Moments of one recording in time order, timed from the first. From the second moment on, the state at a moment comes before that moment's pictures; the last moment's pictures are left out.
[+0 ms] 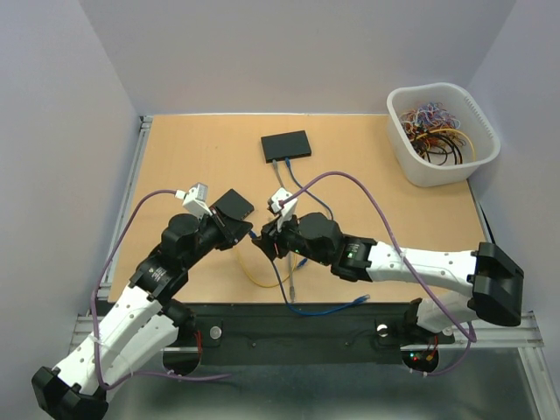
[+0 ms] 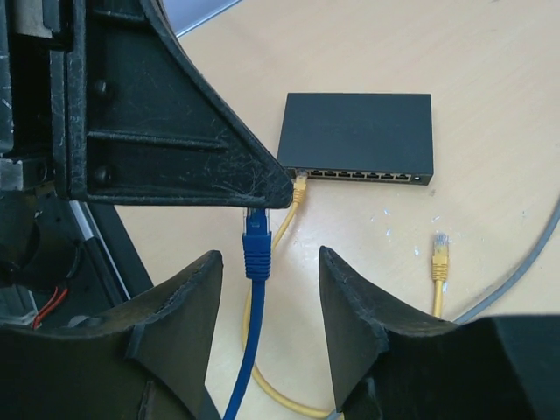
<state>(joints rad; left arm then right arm) -0.56 0.60 0.55 -0.26 0.07 -0.87 1.17 1.37 0.90 0.25 0.18 0.19</state>
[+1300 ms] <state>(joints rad) -0.57 0.46 0.48 0.05 0.24 -0.75 1.00 1.23 0.58 0.74 -0.19 0.45</state>
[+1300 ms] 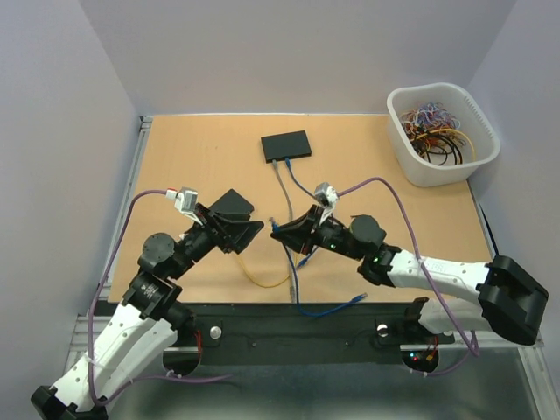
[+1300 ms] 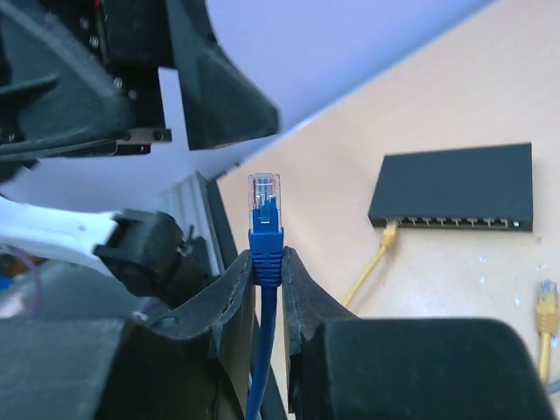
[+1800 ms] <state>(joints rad) -0.57 0.40 0.36 0.47 0.49 -0.75 0.80 1.57 0.55 1.24 -0.75 1.11</state>
